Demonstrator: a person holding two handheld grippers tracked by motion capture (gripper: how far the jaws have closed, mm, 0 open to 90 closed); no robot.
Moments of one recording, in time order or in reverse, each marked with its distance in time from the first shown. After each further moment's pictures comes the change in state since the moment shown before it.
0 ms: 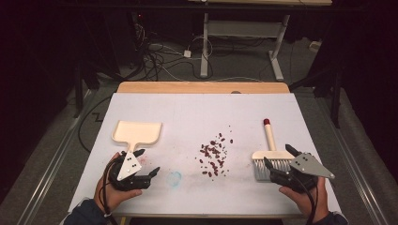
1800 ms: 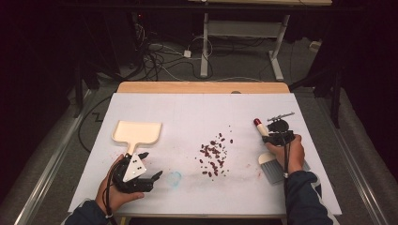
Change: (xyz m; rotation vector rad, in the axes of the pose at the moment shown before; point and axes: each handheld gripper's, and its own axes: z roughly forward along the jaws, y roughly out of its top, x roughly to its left) left arm -0.008 0.000 0.007 0.048 -0.030 0.029; right arm -0.058 0.009 0.151 0.624 0.008 0.200
